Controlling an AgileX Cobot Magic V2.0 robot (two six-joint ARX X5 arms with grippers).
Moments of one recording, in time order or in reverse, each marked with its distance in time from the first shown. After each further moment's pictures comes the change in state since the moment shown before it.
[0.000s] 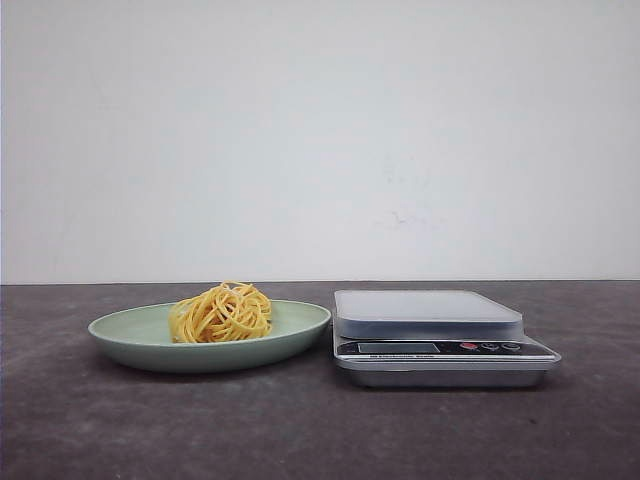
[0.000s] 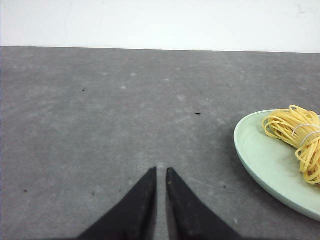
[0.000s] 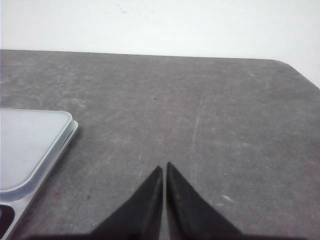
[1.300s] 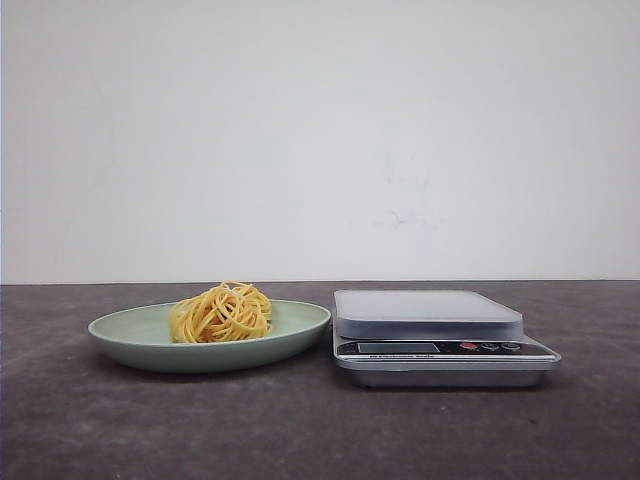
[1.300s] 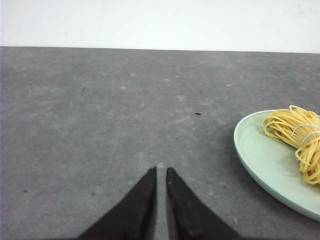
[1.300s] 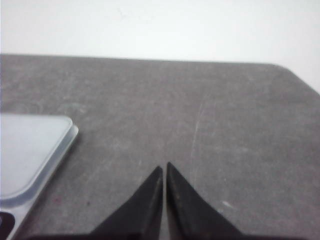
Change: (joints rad) left arm 0.000 0.000 0.000 0.000 0.000 0.000; right arm 0.000 0.000 0.000 0.023 -0.003 0.007
